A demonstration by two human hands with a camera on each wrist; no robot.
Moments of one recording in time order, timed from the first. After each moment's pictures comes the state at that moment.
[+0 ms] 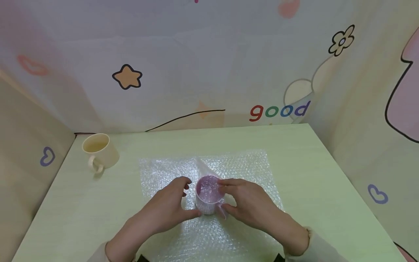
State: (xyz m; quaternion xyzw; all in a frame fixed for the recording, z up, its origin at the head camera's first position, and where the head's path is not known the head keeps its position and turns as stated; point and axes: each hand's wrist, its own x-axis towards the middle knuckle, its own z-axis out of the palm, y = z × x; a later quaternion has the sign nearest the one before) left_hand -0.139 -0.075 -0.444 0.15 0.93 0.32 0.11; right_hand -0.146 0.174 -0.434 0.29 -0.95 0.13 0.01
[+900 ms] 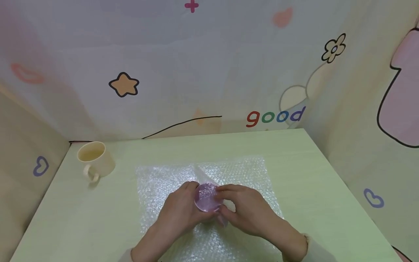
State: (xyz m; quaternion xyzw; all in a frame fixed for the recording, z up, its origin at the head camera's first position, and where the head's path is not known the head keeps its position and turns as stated) left_hand -0.153 -0.034 -0.470 0.15 0.95 0.28 -0.03; right_hand -0.147 0.175 -0.441 0.29 -0.94 0.18 0.07
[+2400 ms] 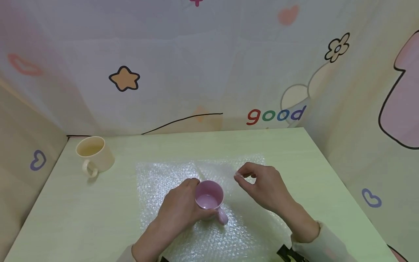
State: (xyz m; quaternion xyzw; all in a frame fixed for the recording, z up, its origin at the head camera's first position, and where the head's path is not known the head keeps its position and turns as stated) left_hand -0.153 -0.034 -0.464 0.13 0.95 0.29 0.00; right_hand -0.179 0.210 -0.424 0.17 -0.94 0.27 0.09
